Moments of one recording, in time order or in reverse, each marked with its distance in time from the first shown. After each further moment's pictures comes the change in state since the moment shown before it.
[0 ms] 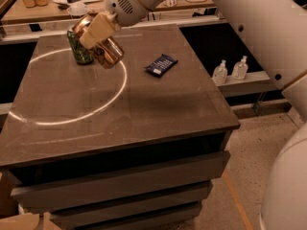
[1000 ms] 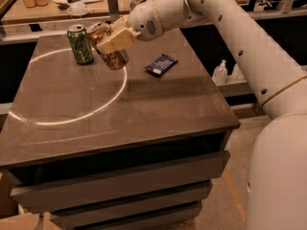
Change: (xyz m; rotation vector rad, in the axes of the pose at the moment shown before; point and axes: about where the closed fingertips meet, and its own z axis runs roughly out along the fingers) arm 0.024 -0.044 0.009 -0.160 -0.275 -0.240
